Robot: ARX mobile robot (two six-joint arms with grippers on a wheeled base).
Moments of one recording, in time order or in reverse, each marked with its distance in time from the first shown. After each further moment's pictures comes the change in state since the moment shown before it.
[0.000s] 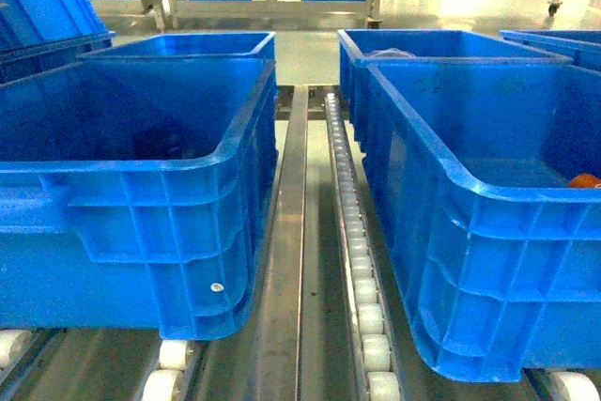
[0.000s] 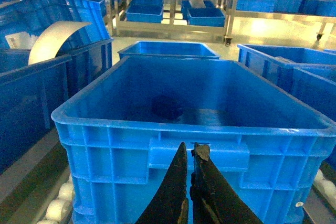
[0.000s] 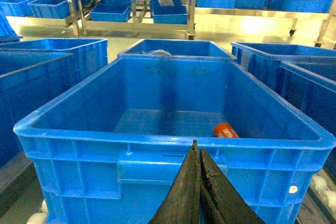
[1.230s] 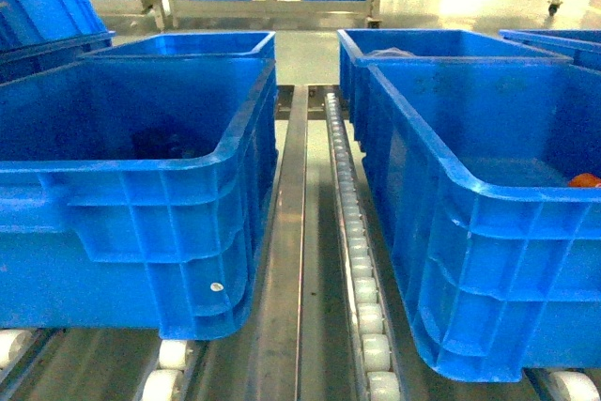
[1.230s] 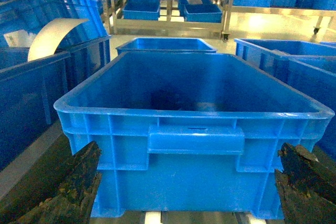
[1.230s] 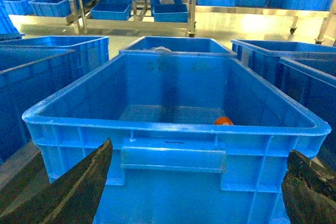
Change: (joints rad) left arm -0.002 -0.238 0.000 -0.252 0.002 0.005; right arm 0.000 -0.219 0.000 -0.230 0.000 0.002
